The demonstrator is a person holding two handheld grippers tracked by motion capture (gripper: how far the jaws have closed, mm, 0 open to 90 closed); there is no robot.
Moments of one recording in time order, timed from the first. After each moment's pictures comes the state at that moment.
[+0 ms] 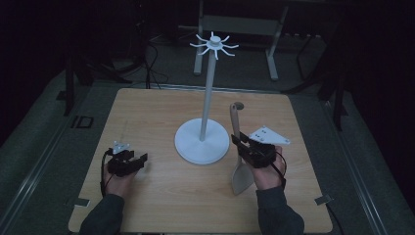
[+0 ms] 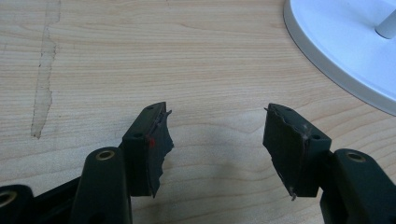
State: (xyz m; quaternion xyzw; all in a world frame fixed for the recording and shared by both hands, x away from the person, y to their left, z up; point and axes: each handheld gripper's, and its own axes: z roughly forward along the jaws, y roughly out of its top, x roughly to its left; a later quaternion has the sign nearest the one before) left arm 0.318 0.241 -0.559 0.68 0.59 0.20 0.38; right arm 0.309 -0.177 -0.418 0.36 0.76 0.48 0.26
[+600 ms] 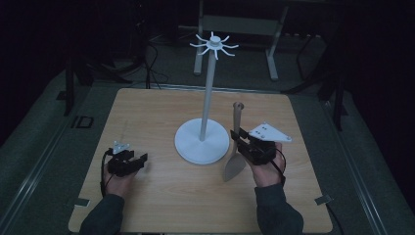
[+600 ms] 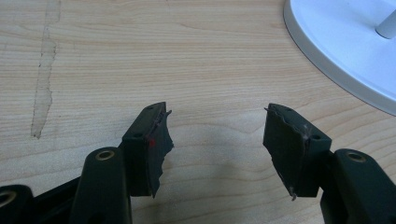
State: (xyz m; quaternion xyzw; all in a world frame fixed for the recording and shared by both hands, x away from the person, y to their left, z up) left arm 0.319 0.241 -0.559 0.68 0.59 0.20 0.38; right arm 0.310 -0.173 -0.405 0.35 0.75 0.49 0.27
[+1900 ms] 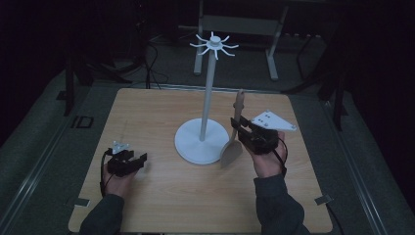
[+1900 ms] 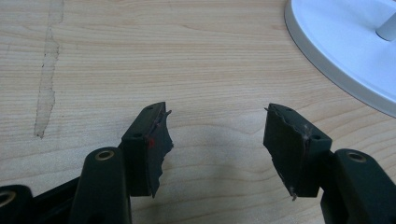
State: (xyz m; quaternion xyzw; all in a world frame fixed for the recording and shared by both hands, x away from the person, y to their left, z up) left arm 0.318 0.242 -0.559 0.68 0.59 0.20 0.38; right arm 0.319 -0.169 -0.371 0.34 0.73 0.51 0.28
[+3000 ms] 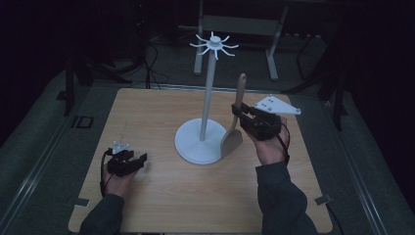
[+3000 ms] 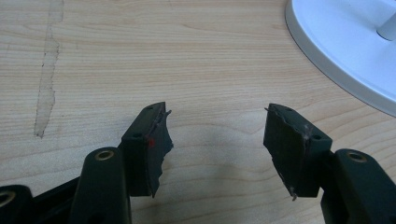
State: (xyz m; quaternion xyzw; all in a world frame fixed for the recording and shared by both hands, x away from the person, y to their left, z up) left arm 0.319 0.242 -0.559 0.68 0.59 0.20 0.38; right arm 0.341 -0.172 -0.344 0.33 0.73 0.53 0.28
